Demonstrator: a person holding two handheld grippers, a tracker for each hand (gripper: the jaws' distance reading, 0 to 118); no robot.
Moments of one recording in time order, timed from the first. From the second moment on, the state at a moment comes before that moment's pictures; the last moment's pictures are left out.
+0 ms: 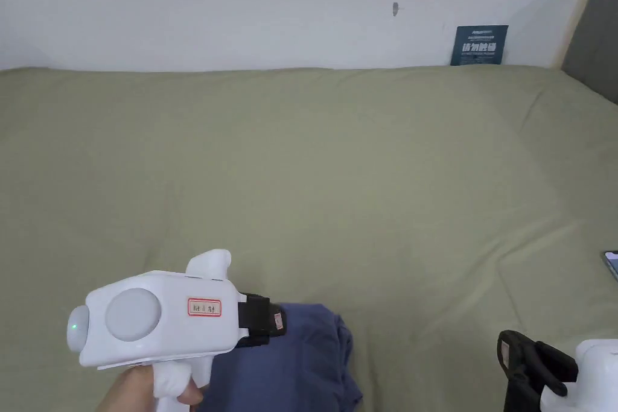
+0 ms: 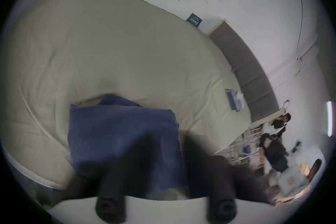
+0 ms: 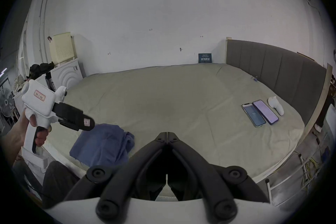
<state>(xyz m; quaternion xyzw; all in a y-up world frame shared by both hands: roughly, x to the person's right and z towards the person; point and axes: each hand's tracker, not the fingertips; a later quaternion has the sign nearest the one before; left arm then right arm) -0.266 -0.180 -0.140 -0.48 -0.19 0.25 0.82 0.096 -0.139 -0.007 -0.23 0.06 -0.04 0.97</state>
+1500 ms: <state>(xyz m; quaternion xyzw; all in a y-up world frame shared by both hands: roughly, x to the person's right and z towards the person) -0.366 -0.281 -0.174 -0.52 -0.31 0.35 0.72 0.044 -0.360 -0.192 -0.50 0.39 -0.48 0.60</state>
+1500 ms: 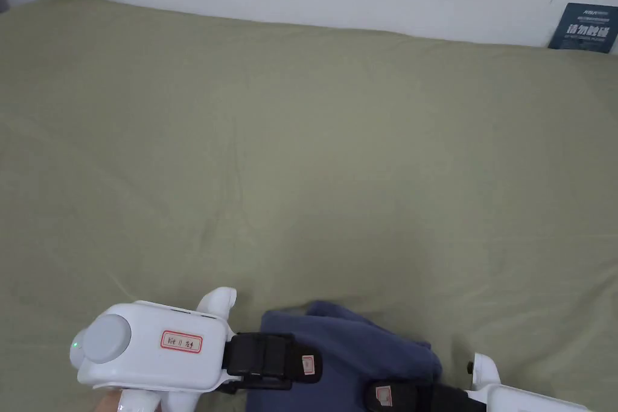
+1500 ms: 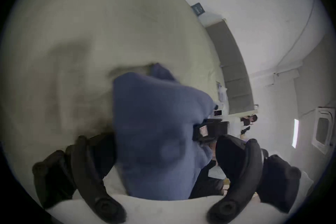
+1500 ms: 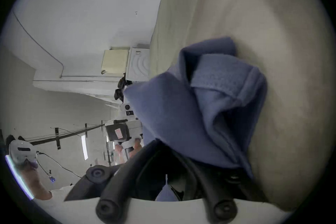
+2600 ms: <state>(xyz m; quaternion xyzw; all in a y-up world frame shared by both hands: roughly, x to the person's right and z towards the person) -0.734 -0.152 -0.214 -0.51 -0.01 0.23 0.83 0.024 -0.283 -0.192 -0.48 0.36 -0.36 0.72</state>
